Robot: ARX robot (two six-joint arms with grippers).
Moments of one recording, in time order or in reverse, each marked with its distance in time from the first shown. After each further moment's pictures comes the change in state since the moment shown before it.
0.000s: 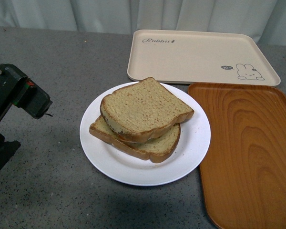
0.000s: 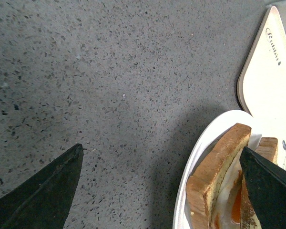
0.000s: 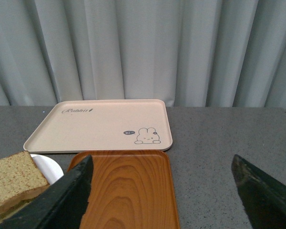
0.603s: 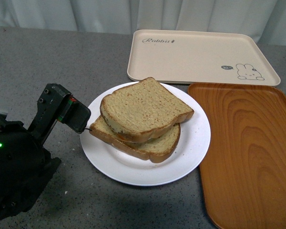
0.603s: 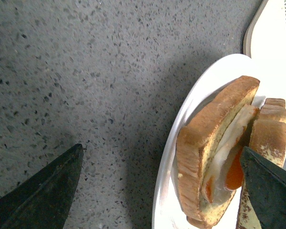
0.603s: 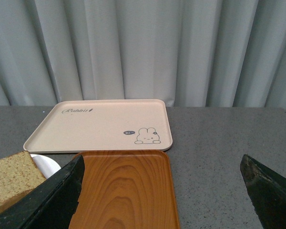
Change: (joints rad) left arm -0.165 0.121 0.036 0.040 0.003 -0.205; right arm 0.000 0.000 0.000 0.000 0.000 0.000
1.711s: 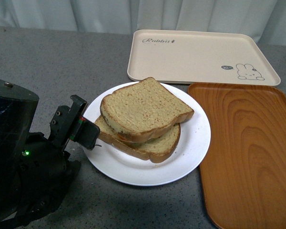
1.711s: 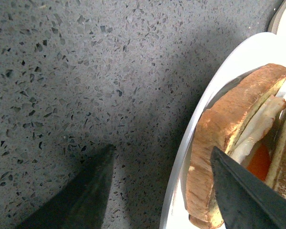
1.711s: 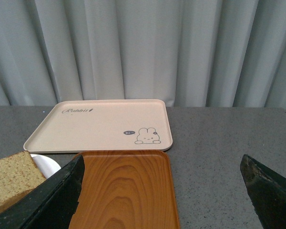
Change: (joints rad) left arm -0.062 0.091 0.039 0.004 -0.021 -0.143; right arm 0.000 0.000 0.000 0.000 0.000 0.000
